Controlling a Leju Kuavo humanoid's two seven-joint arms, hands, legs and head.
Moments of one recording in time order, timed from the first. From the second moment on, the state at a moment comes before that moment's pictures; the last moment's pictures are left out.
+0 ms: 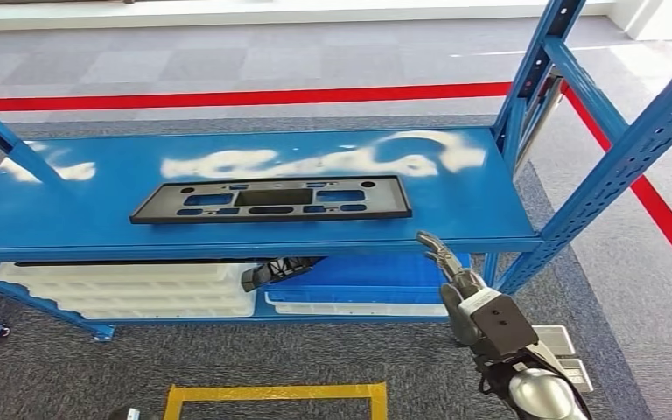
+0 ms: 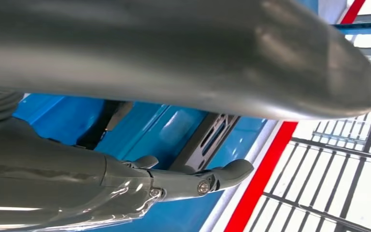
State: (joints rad) left arm -0.04 -0.16 0.53 -0.22 0.13 -0.27 -0.18; right arm -0.02 0.00 0.28 -1.67 0.21 0.13 -0.25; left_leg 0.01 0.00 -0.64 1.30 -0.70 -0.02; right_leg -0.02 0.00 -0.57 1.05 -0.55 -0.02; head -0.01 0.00
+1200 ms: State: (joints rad) left arm -0.04 -0.15 0.53 -0.22 0.11 -0.28 -0.20; right arm 0.00 0.00 0.29 -1.69 0.21 0.13 -0.26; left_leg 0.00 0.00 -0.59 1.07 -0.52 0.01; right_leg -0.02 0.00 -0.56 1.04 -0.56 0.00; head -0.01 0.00
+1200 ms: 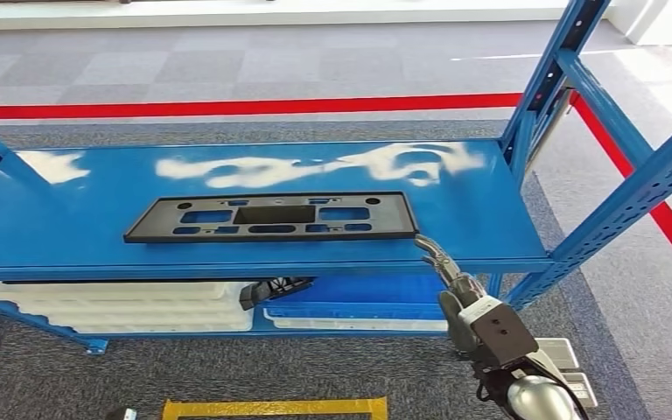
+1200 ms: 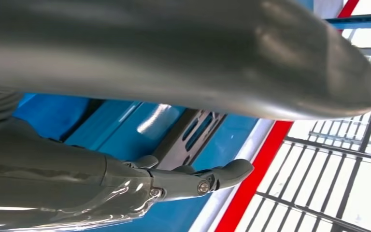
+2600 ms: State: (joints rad) left arm -0.04 -0.15 0.53 -0.22 0.10 -0.30 -0.21; right arm -0.04 -0.04 0.34 -1.90 0.19 0.13 -0.37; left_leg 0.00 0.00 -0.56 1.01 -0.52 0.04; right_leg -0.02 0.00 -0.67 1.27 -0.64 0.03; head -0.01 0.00
